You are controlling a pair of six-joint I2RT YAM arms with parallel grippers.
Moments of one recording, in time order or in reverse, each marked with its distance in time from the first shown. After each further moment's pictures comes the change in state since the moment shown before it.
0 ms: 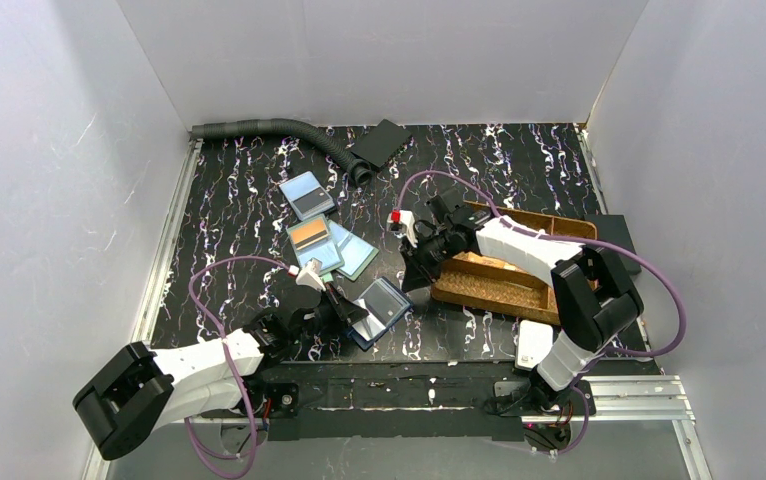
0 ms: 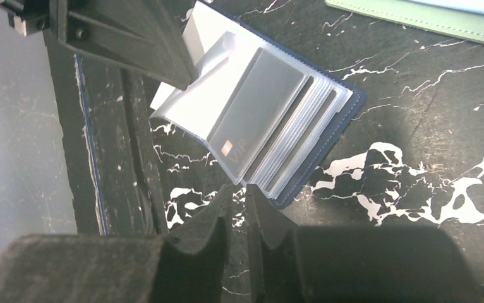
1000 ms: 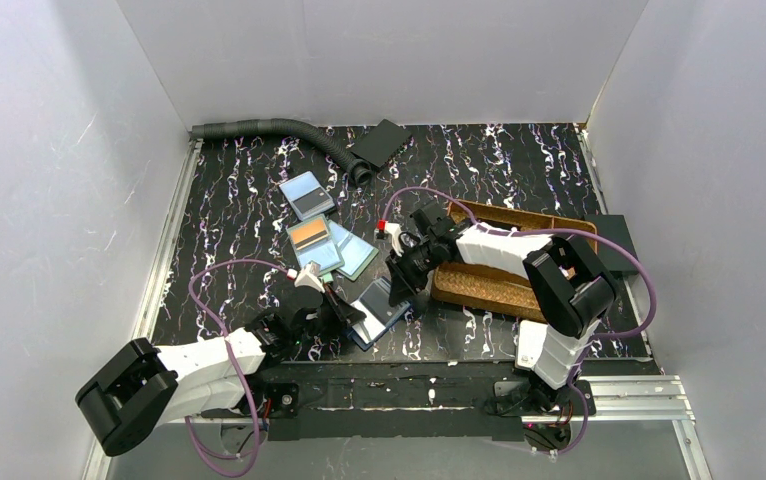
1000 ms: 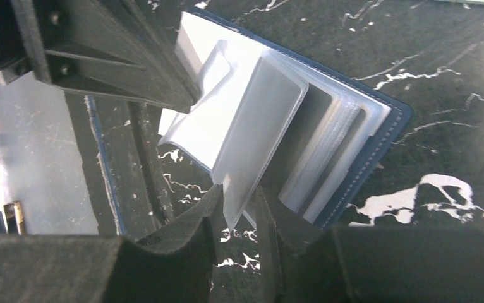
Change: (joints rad) left arm 0.000 0.027 0.000 -0.032 -0.023 -0.030; right arm 0.073 0.121 -0.024 0.148 0.017 0.223
